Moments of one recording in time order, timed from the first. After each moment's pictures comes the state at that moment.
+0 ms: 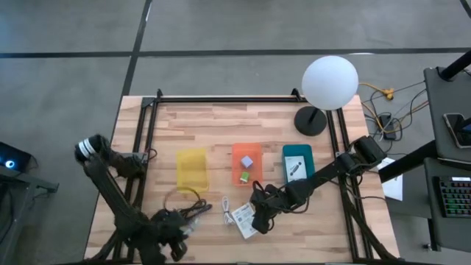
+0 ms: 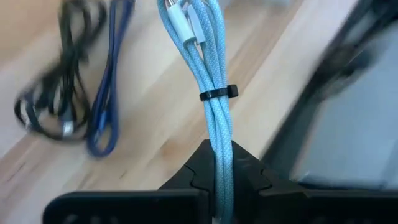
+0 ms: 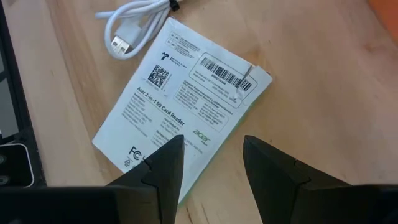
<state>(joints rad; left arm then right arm) -1.00 1.60 1.18 -0.73 -0.44 -1.71 0.46 1.87 1.14 -0.30 0.10 0.95</state>
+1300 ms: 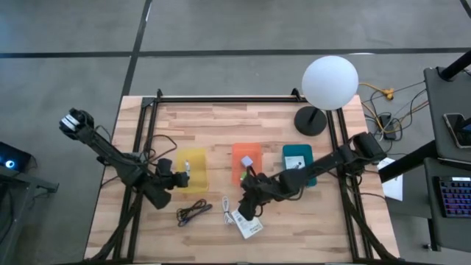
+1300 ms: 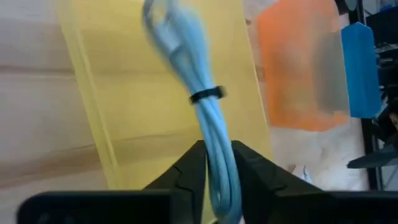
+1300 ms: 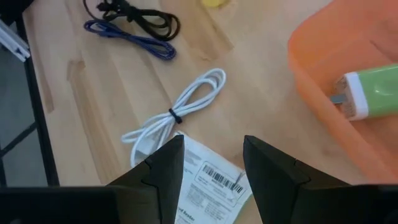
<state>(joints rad) -0.68 1.06 0.56 -0.61 -0.68 -2.11 0.36 1.85 1.25 -0.29 0.19 0.95</state>
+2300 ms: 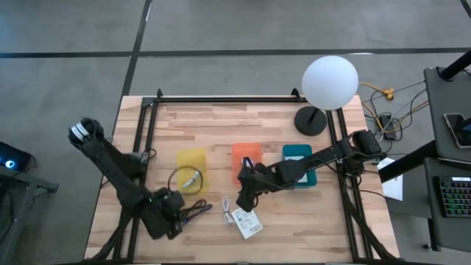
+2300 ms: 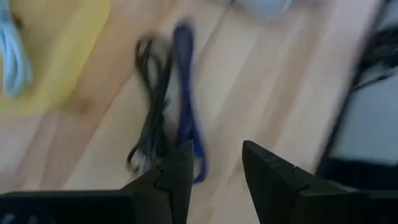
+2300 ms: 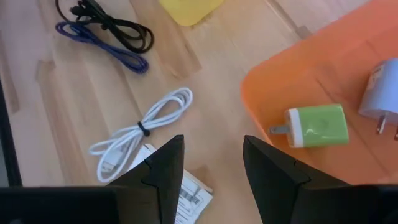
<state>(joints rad) -0.86 1.34 0.89 -0.67 -0.29 -1.38 0.28 1.85 1.35 -0.47 0.17 0.81</state>
